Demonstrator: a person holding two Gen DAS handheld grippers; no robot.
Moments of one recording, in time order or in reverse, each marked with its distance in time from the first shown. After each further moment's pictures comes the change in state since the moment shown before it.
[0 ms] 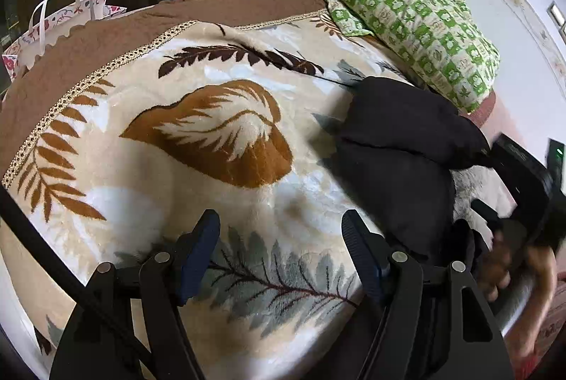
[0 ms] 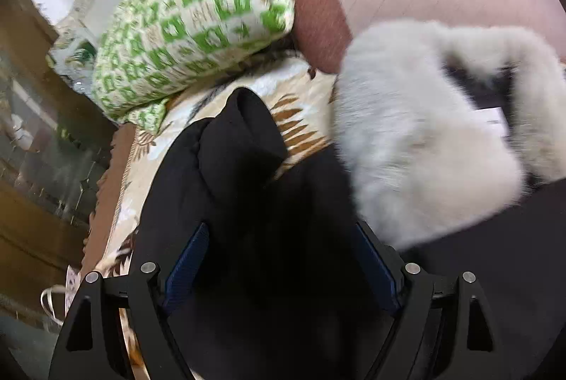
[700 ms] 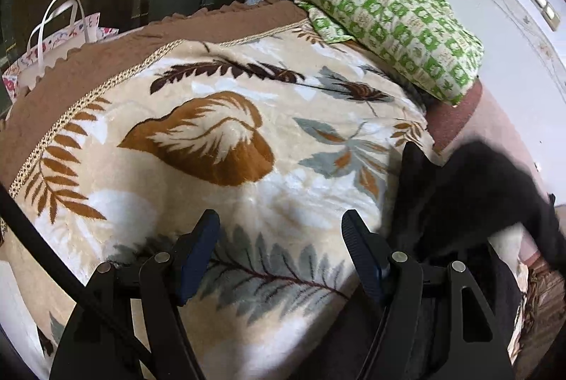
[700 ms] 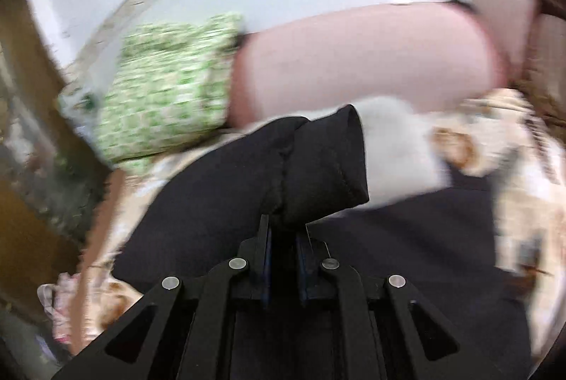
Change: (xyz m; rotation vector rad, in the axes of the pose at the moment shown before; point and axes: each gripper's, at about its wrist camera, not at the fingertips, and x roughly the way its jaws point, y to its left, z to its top) left arm -0.020 -0.018 -0.014 0.081 -0.063 -0.011; right arm -0.215 -0.135 -0.022 0.000 -0.229 -0.137
